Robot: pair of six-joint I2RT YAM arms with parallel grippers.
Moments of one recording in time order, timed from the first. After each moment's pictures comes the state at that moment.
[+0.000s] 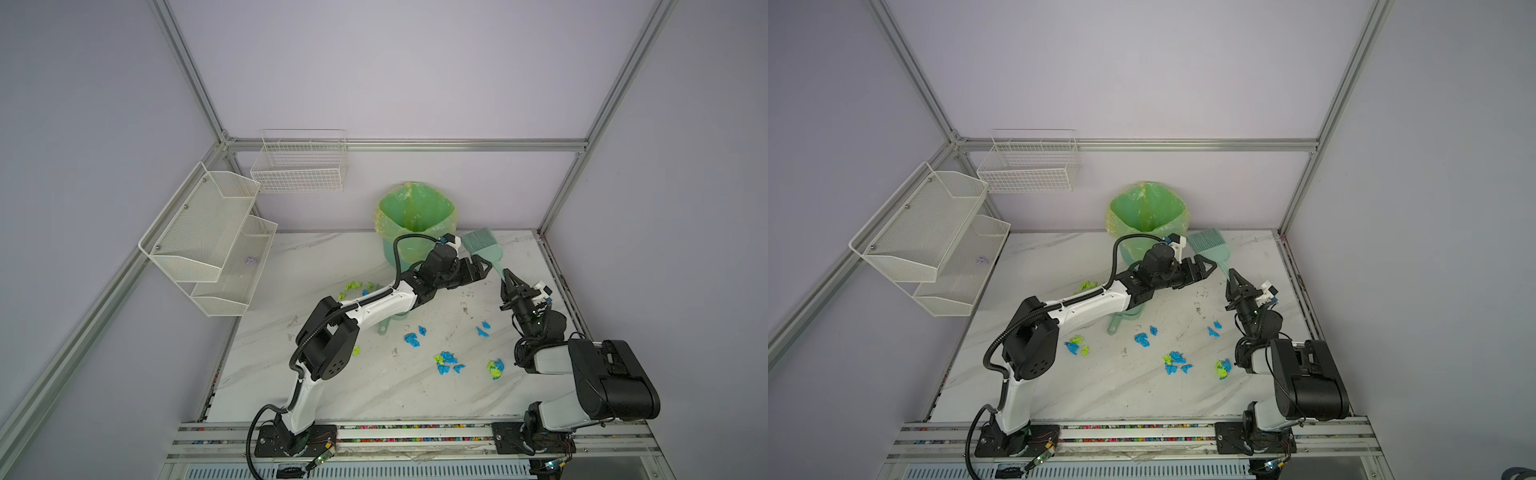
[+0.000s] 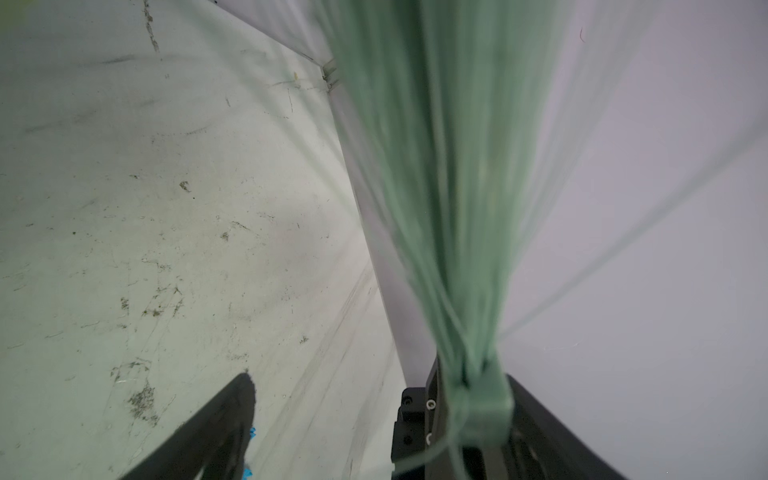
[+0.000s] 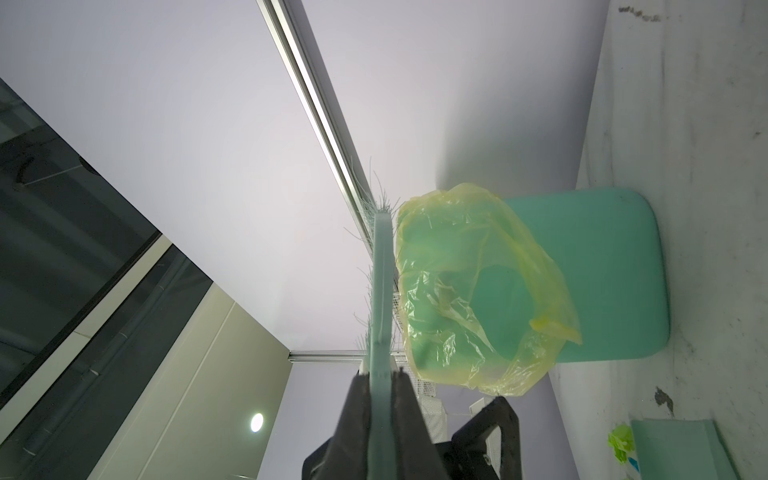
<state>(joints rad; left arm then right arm) -0.84 2.07 1.71 0.06 0.20 -1.01 -0.02 1.49 0.25 1.50 -0.32 1.92</state>
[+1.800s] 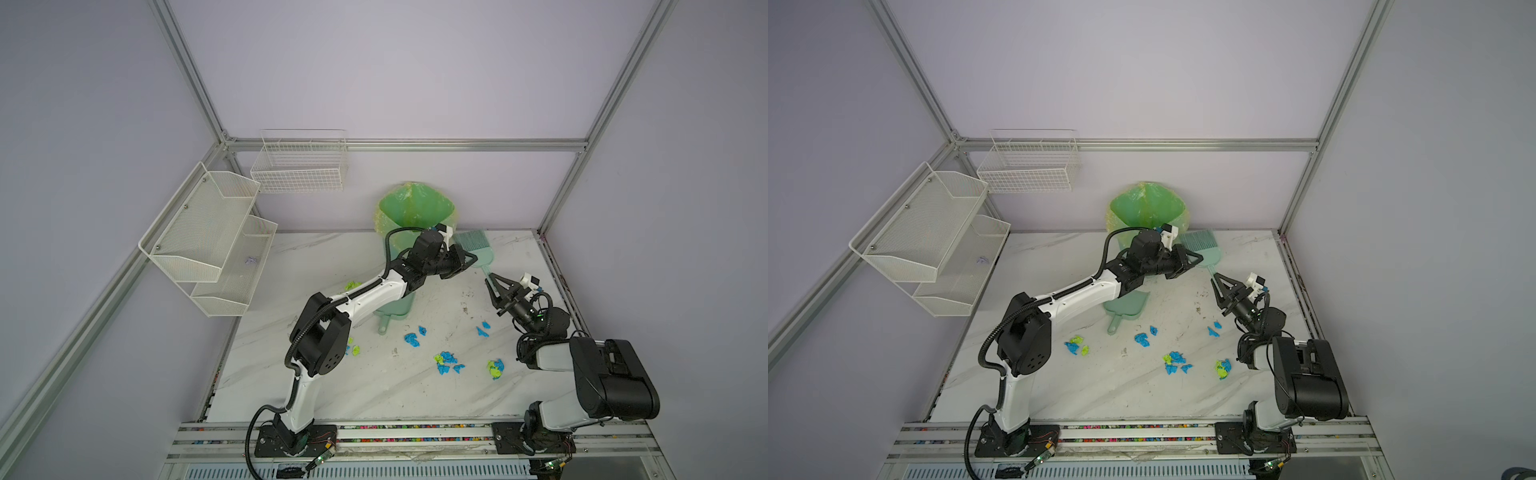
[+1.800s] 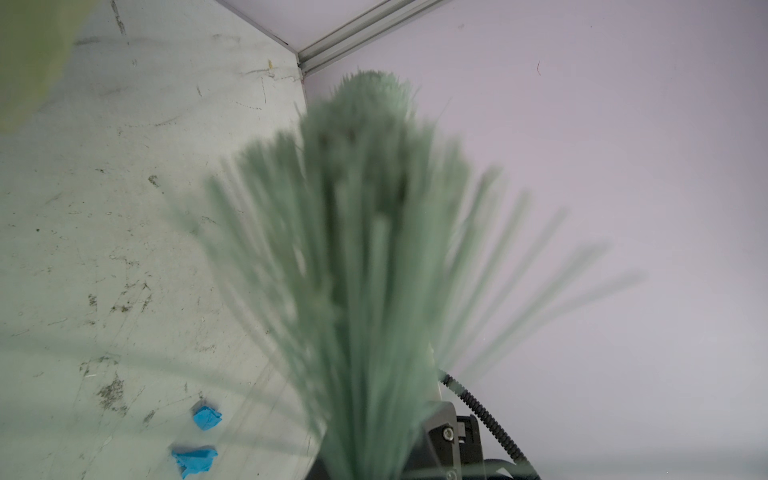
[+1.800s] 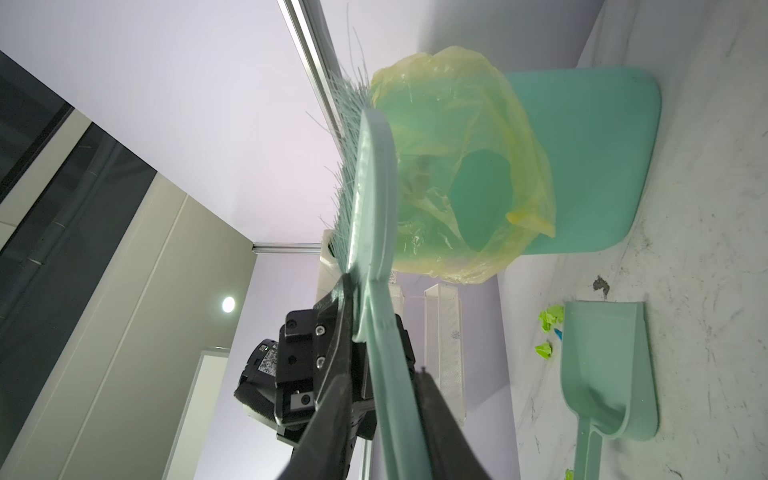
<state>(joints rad) -0.75 2.06 1.77 0.01 0.38 -1.09 -0.07 1.49 0.30 1.49 -0.72 1.85</state>
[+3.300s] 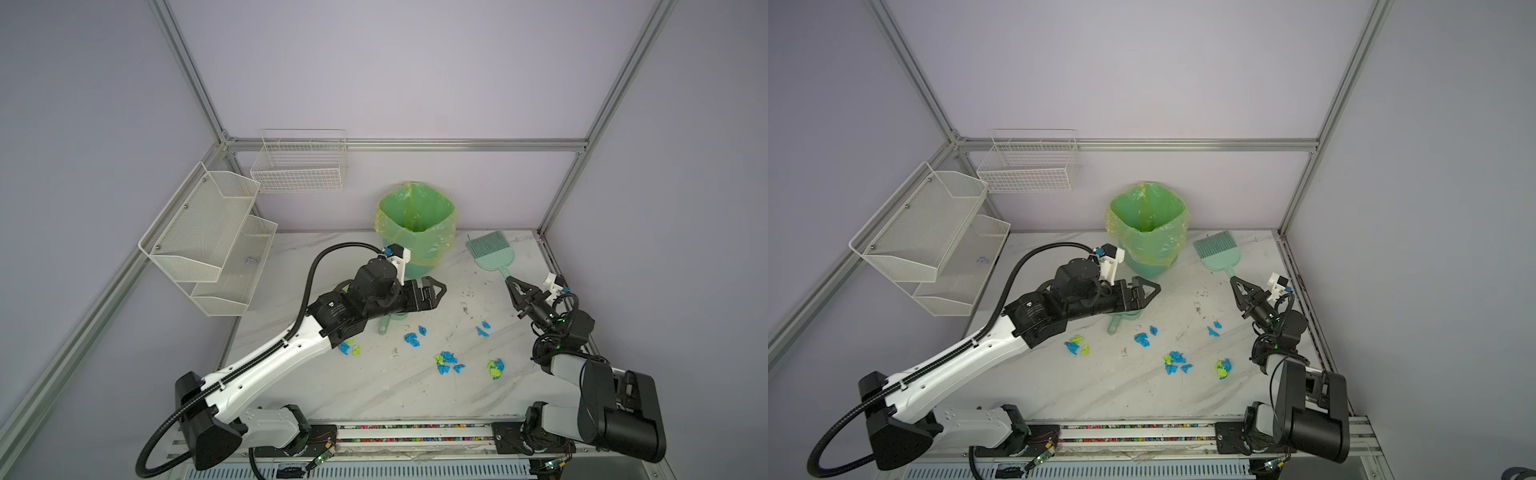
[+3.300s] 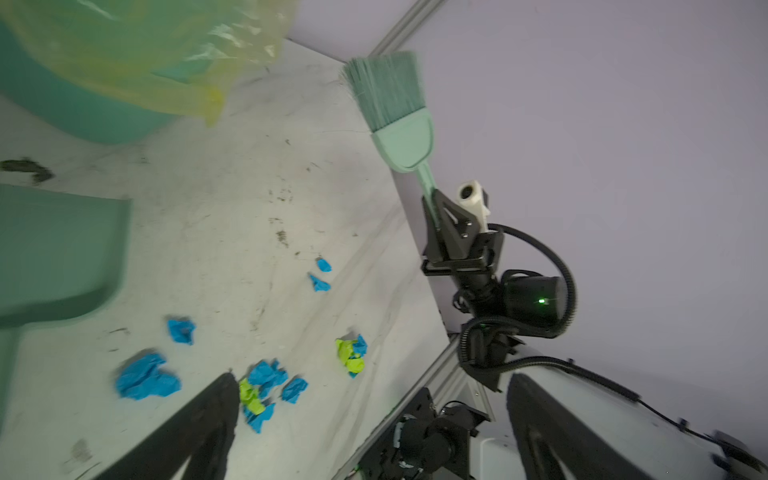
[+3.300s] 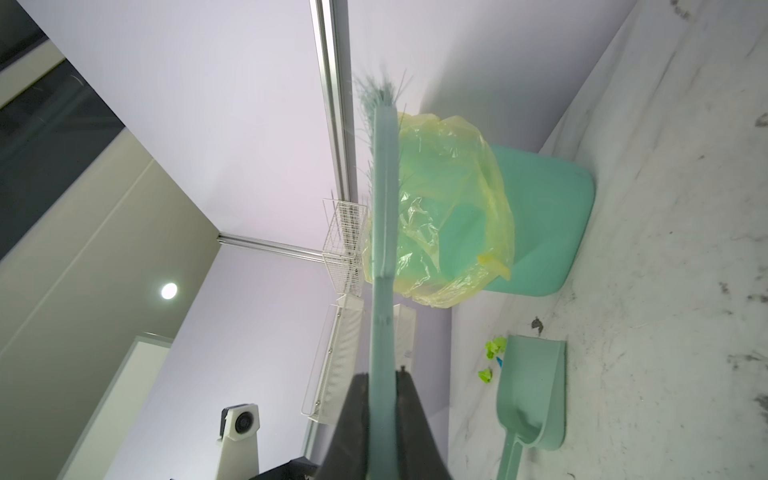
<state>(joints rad) -0.85 1.22 1.26 -0.53 0.05 -0.82 -0.28 1.21 0.32 1.10 -0.87 1.52</state>
